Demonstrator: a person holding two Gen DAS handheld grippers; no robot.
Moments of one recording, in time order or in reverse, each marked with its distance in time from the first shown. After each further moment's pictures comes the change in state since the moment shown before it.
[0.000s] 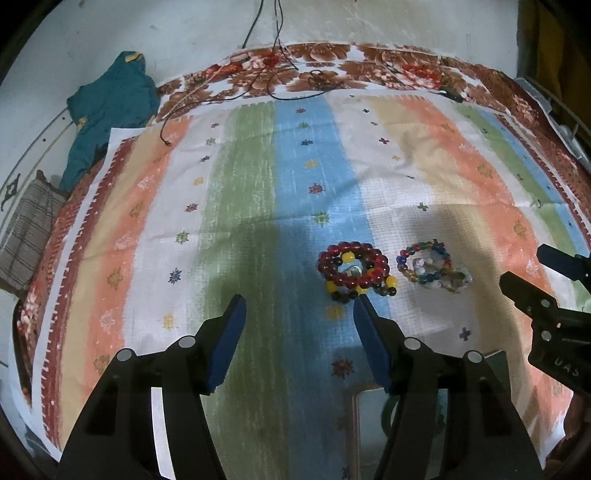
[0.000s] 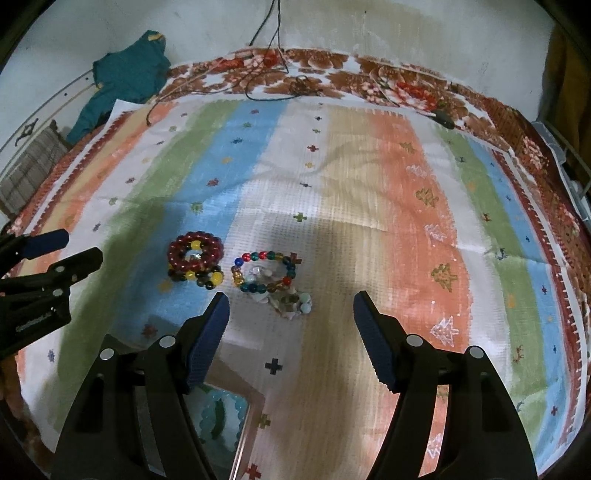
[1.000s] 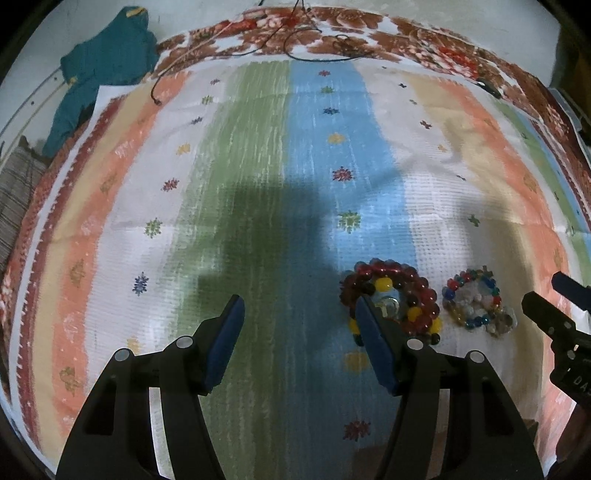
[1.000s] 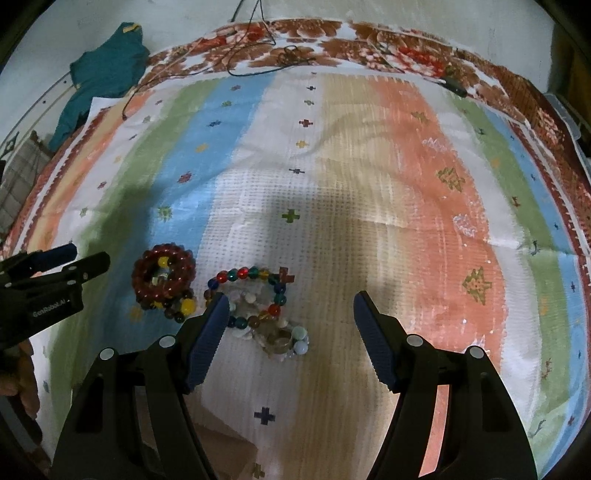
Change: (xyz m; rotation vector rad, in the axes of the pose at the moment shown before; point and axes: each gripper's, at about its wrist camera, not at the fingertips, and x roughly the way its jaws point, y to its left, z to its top) left arm 0.083 0.017 0.029 -0.101 0.126 -0.024; right arm 0.067 -0.014 0.024 0.063 0.105 0.025
